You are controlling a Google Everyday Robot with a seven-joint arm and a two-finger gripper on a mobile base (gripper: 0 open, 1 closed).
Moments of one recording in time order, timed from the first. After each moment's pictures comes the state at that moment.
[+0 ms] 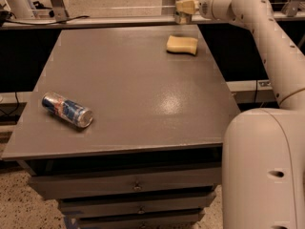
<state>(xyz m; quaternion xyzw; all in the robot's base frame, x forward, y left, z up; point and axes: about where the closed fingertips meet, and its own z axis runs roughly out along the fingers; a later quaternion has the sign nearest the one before) 0.910 -0.163 0.962 -0.24 0.73 0.13 0.62</state>
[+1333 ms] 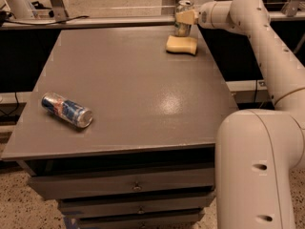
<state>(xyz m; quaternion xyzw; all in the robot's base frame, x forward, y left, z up) 0.914 -0.165 0.913 -0.20 0.78 0.18 0.57</state>
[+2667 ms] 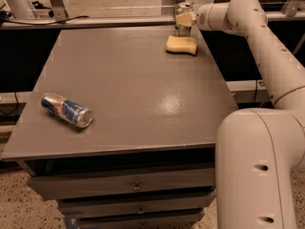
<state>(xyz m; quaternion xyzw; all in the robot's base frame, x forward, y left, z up) 0.913 -0.160 0.905 -0.20 0.78 0.18 0.56</state>
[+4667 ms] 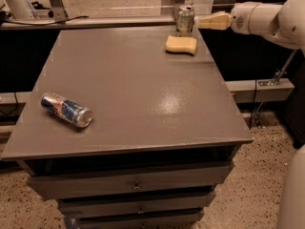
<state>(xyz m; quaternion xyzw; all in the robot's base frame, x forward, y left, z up) 0.828 -0.226 0.948 -0.25 0.73 0.18 0.61</state>
